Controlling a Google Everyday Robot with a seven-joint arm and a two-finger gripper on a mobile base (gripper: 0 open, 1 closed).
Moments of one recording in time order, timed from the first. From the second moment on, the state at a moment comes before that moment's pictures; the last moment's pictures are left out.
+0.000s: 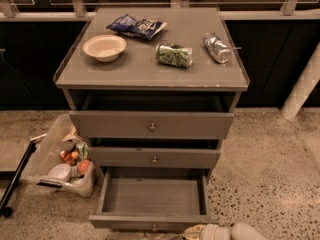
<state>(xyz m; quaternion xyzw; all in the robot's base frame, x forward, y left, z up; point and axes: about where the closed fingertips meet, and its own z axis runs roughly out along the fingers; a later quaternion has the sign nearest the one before) 0.403 -0.152 0.192 -0.44 0.80 0.25 0.33</state>
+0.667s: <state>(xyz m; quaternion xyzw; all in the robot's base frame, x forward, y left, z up) 0.408 -0.138 0.177 -0.44 0.79 0.27 0.32</state>
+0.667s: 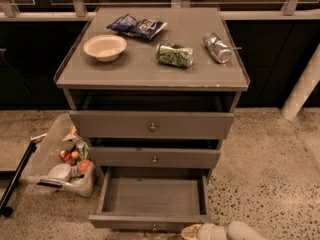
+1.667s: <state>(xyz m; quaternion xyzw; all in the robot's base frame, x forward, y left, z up) 0.408 -0.138 0.177 -0.44 0.79 0.27 0.32</state>
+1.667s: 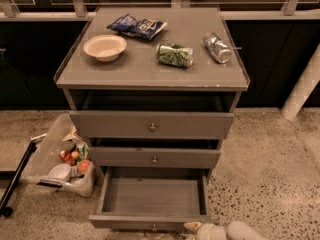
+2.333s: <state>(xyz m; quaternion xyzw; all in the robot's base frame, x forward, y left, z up) 0.419 -0.127 0.178 -0.45 0.78 0.28 0.34</state>
